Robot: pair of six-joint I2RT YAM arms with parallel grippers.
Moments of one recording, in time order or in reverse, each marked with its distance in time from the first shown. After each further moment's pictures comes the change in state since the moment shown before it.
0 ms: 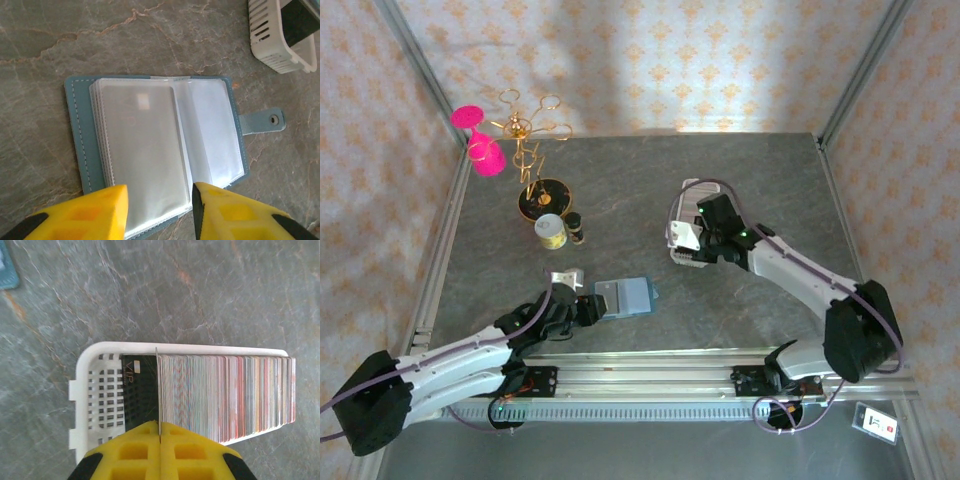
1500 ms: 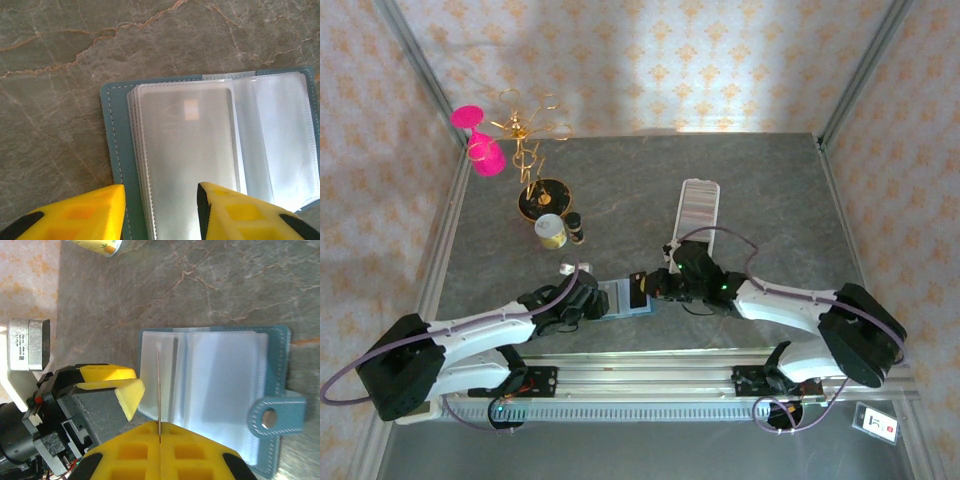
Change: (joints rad) left arm 0.000 0.296 0.196 -0.174 -0.080 0.050; right arm 0.321 0.000 -0.340 0.569 -0.258 1.915
